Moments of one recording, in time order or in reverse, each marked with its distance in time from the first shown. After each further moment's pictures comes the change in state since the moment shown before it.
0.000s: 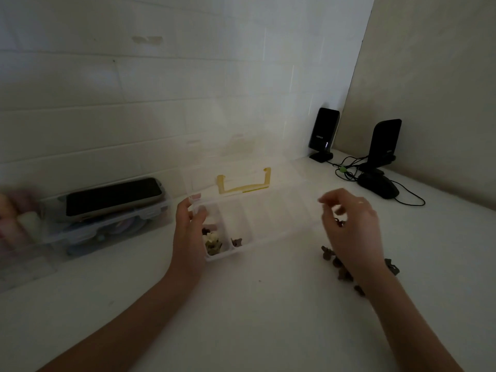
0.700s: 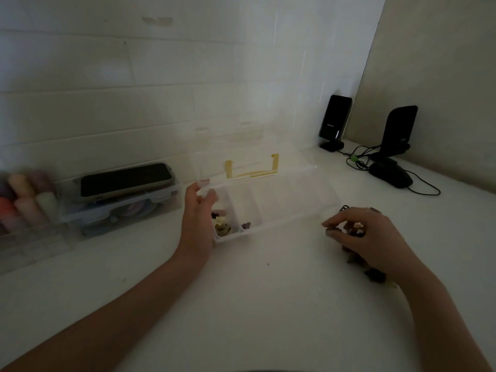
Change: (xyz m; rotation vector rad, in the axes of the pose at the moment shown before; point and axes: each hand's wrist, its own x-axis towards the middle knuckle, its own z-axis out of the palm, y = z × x) left_hand -0.005 0.011 0.003 -0.009 0.011 -0.057; right_hand -0.016 0.037 -0.016 0.094 -0.449 -0.040
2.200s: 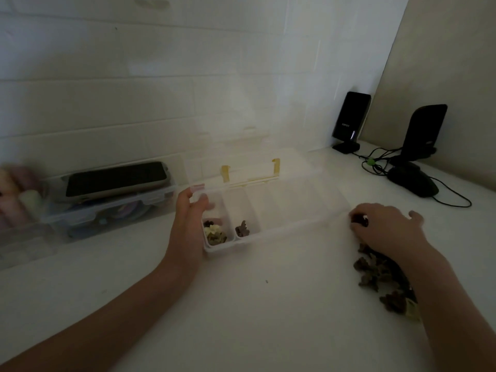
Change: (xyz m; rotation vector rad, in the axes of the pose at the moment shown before) left_hand 0.009 -0.010 -0.004 0.051 0.027 0.012; right_hand 0.057 0.031 0.002 -0.590 -0.170 0.432
